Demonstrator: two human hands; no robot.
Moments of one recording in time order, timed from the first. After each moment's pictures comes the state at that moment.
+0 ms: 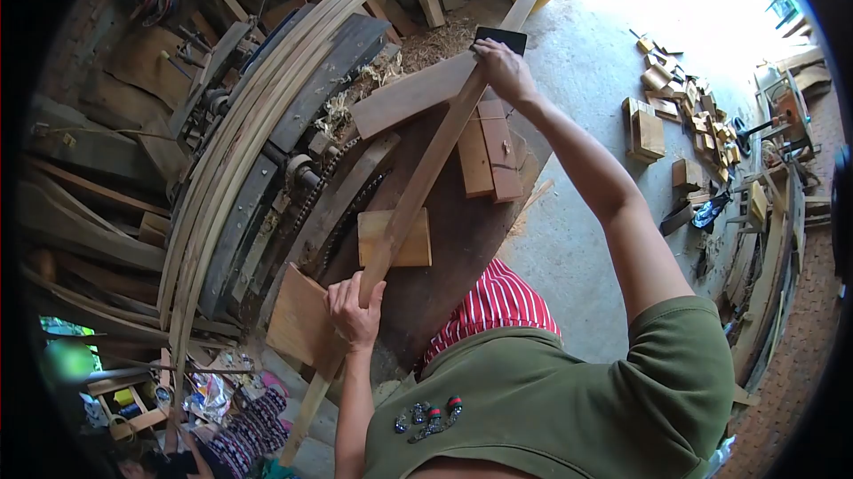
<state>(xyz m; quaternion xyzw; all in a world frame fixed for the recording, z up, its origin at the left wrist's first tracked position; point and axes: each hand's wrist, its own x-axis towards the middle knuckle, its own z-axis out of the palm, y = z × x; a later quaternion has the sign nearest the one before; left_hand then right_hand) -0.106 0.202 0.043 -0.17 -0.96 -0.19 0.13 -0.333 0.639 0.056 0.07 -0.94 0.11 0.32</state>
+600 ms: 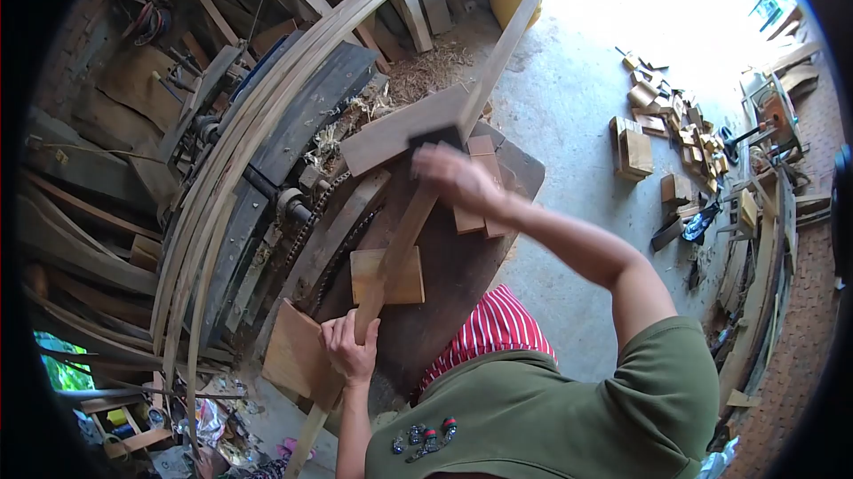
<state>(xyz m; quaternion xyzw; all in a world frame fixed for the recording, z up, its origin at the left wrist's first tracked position) -0.106 0.203 0.043 -0.16 -0.96 -0.20 0.12 -0.259 0.565 0.022 0.30 -0.87 0.32 0.24</state>
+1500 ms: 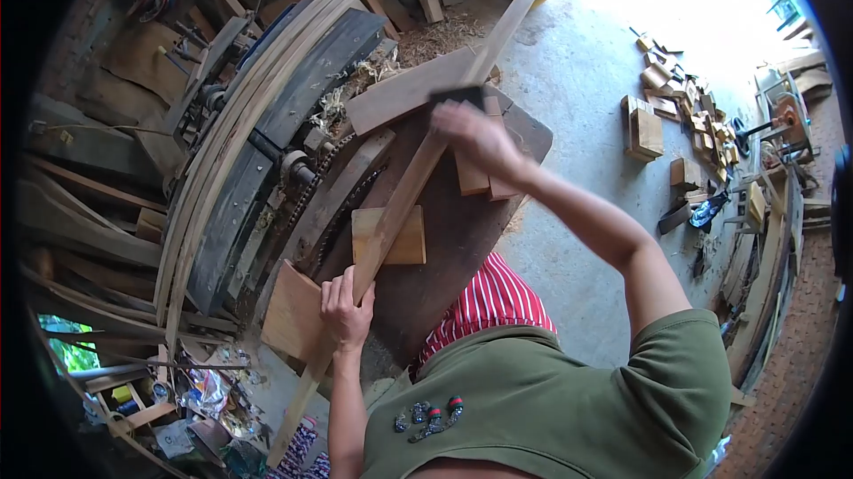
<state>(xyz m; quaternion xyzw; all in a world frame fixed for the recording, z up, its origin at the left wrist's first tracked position) -0.110 0.202 0.053 -0.21 -0.95 -0.18 0.12 -0.248 0.574 0.018 0.24 -0.94 0.10 0.22</state>
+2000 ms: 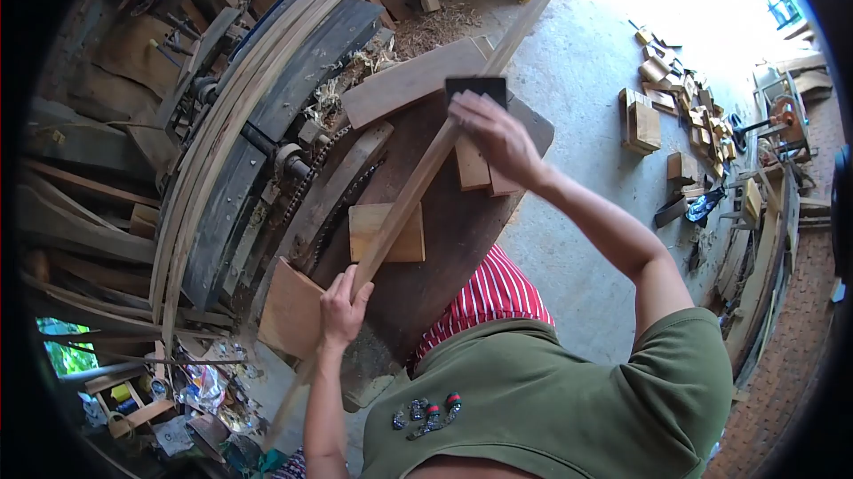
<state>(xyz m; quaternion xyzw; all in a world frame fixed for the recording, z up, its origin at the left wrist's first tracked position) -0.122 0.191 0.070 -0.22 -0.92 -0.32 -0.07 -0.216 0.577 0.067 0.16 -0.92 0.25 0.25</state>
